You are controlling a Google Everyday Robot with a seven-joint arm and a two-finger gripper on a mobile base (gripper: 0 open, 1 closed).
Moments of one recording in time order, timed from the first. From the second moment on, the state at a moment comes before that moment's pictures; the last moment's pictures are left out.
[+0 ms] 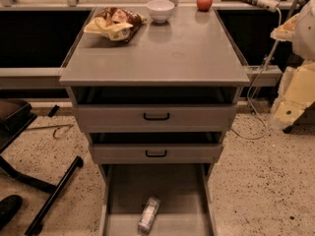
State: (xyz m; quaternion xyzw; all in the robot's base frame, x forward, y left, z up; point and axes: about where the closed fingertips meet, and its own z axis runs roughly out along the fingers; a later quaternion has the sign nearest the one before) arm 0.438 -0.210 0.998 -0.60 0.77 -0.06 0.19
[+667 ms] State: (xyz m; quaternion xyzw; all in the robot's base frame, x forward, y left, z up) arm 0.439 -0.208 0.977 -0.60 0.77 -0.06 0.19
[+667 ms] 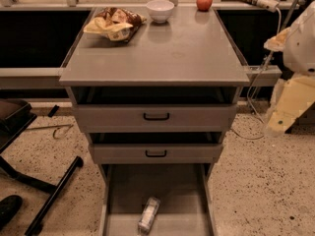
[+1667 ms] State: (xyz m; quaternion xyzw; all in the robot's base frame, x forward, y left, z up) arm 0.437 -0.164 0.824 -0.65 0.75 -0.04 0.15
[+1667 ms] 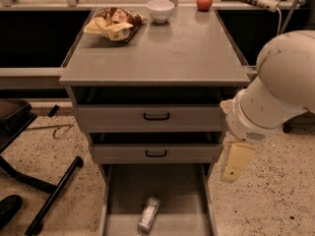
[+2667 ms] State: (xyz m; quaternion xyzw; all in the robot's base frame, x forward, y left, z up) arm 0.444 -0.164 0.781 -0.64 0.76 -0.02 0.16
